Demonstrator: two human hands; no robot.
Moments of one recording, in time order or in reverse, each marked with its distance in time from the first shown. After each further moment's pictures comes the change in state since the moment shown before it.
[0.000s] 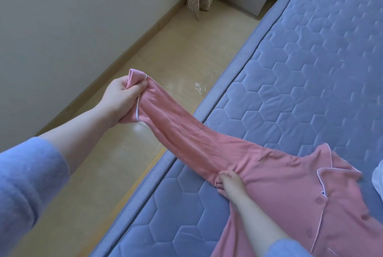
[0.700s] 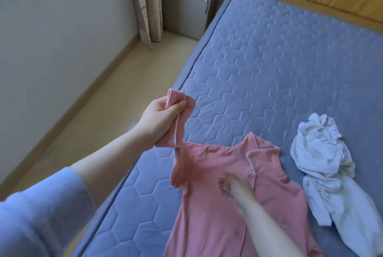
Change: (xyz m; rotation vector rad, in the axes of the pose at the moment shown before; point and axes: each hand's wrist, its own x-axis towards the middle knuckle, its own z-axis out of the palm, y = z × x) left_hand -0.157 0.175 0.154 -0.151 -0.377 0.104; right_hand -0.122 0.011 -0.170 0.564 0.136 -0.050
